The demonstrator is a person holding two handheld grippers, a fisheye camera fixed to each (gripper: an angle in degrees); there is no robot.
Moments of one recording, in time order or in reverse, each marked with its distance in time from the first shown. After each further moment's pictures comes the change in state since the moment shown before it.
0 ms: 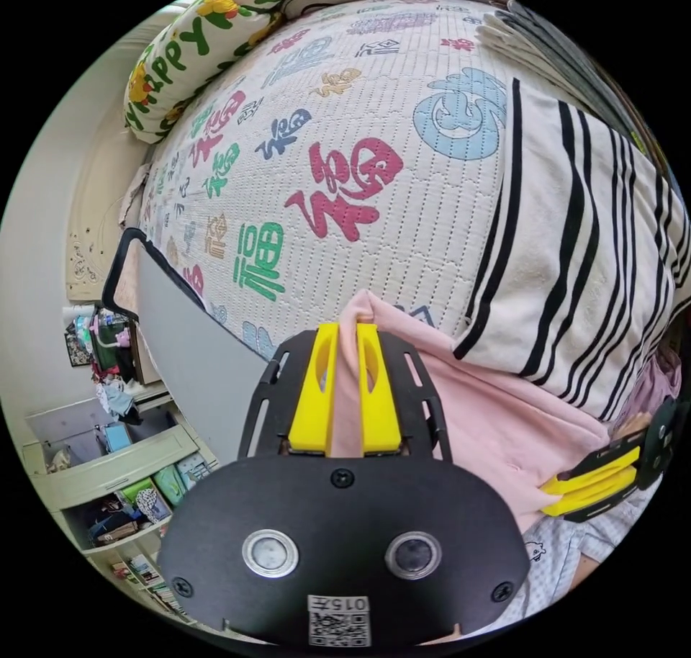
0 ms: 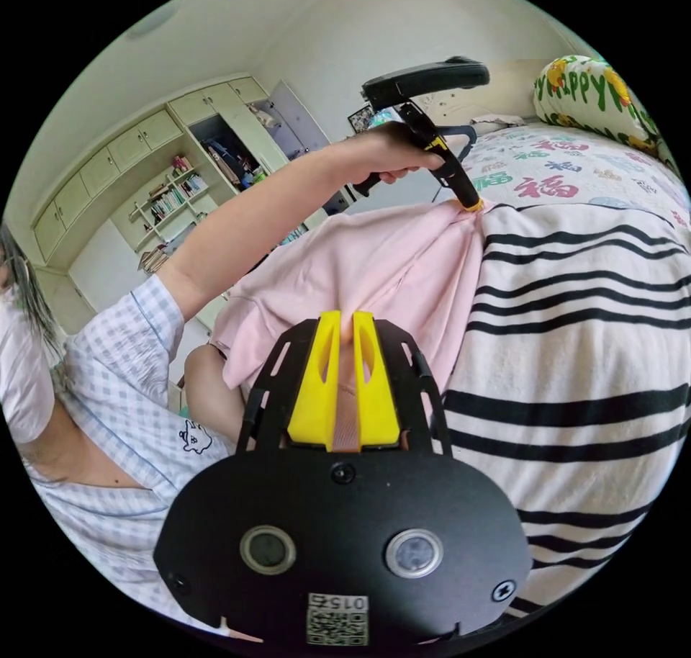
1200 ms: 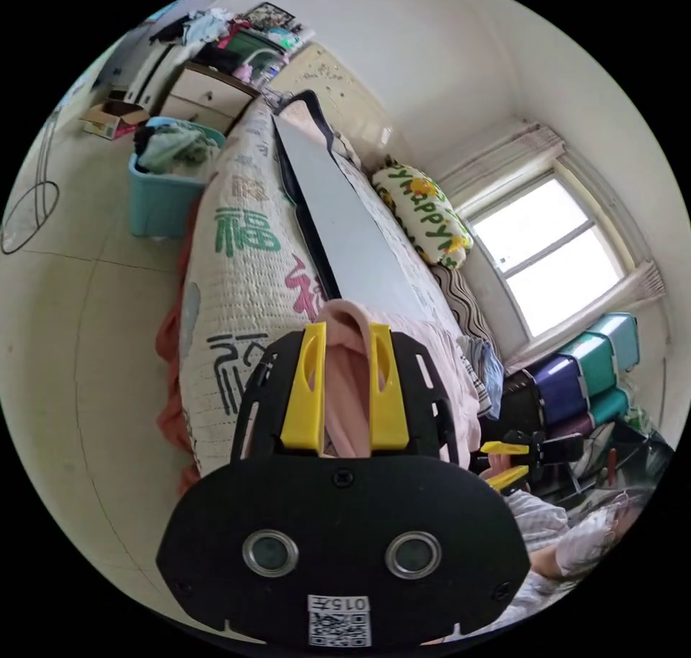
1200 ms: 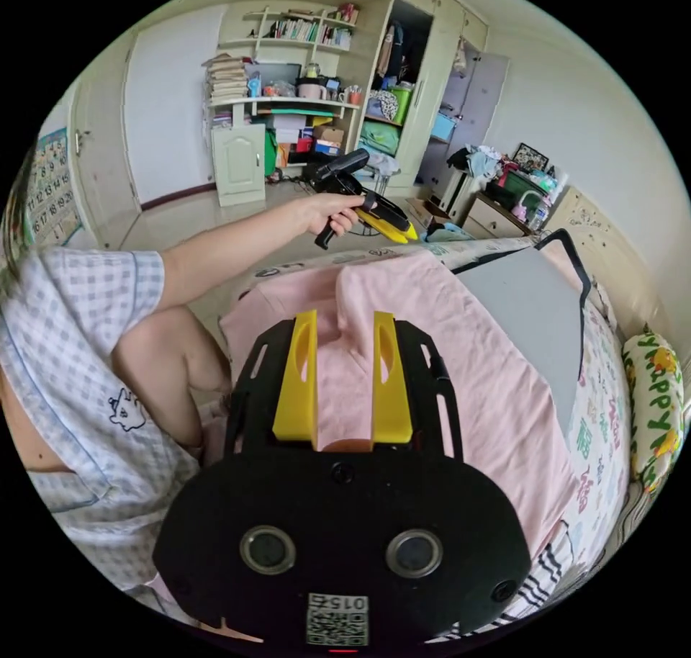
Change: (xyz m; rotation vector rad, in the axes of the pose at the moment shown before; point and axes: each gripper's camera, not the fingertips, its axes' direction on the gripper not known) left arm -0.105 0.904 0.596 0.808 0.937 -1.064; right arm -0.420 0.035 0.408 -0.296 0.277 -0.773
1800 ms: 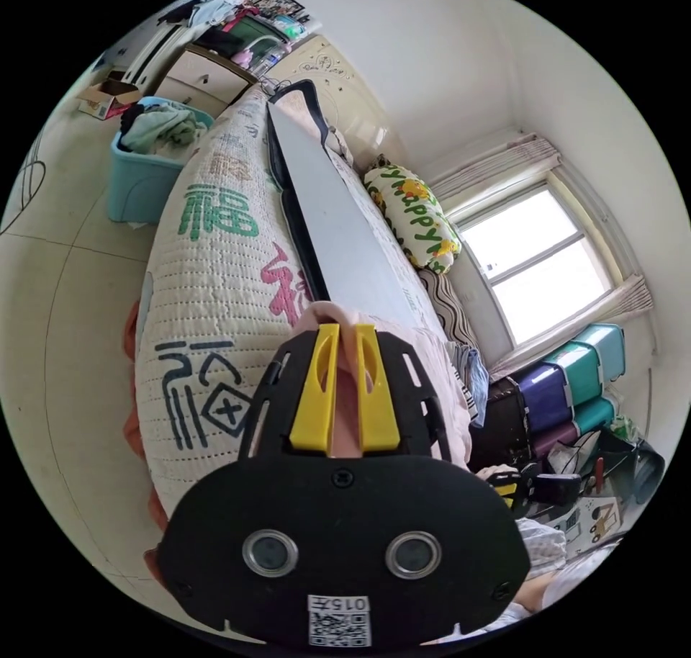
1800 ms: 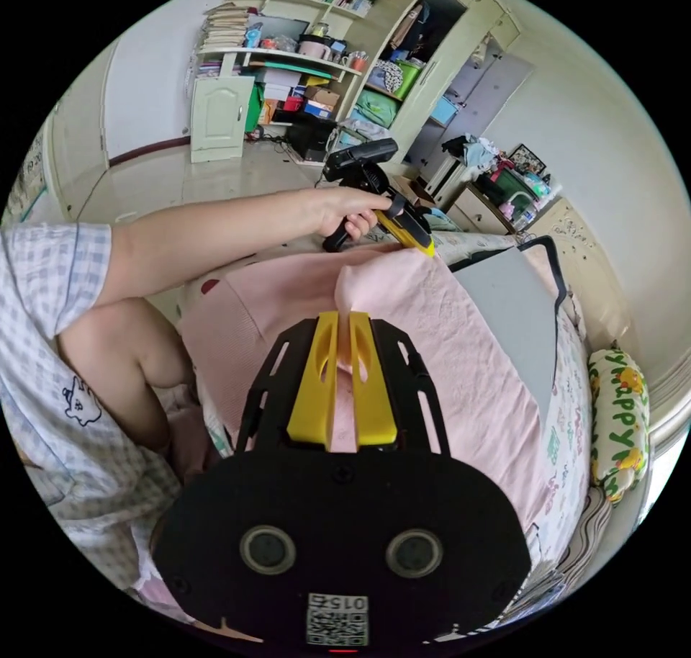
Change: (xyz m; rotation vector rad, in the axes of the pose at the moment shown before) left arm -0.050 0.045 0.076 0.037 0.085 -0.035; right arm -0.062 -0.027 0.065 -0.088 0.093 -0.037
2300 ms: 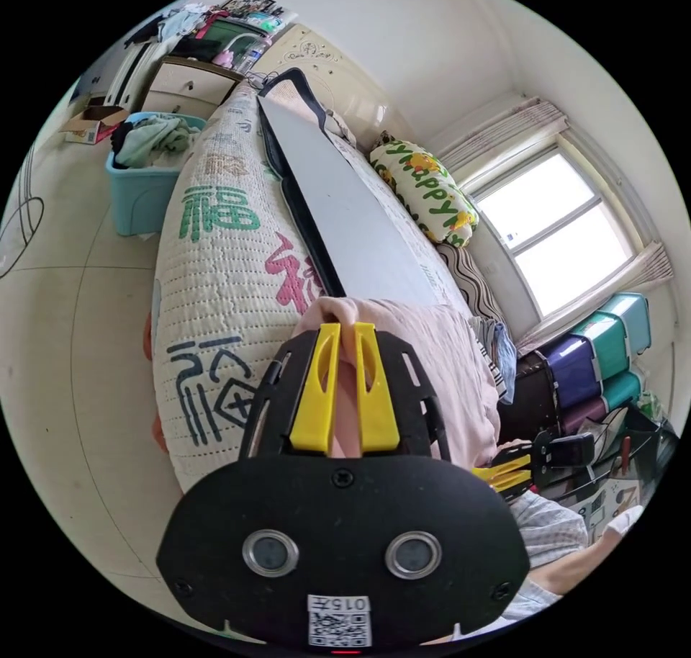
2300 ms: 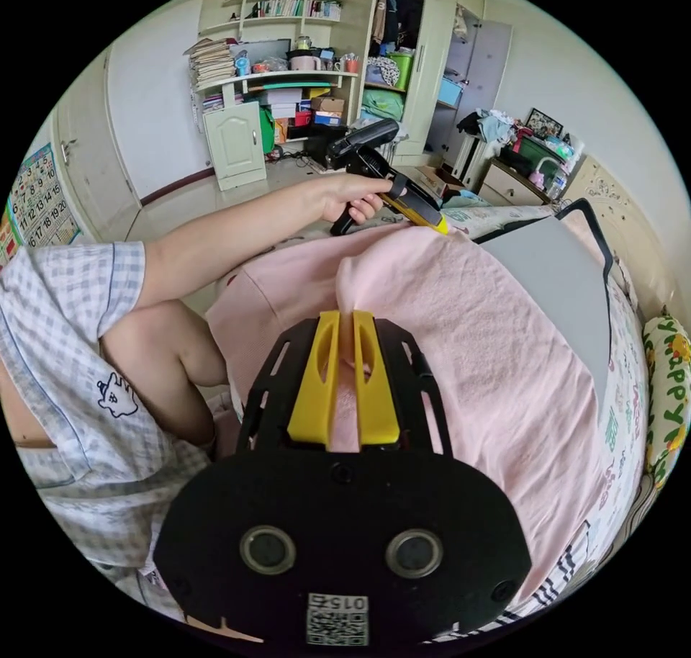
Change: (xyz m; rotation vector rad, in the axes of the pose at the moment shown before) left arm 0.049 -0.002 0.026 -0.090 -0.142 0.090; right arm 0.057 0.038 -0.019 0.008 -0.192 0.092
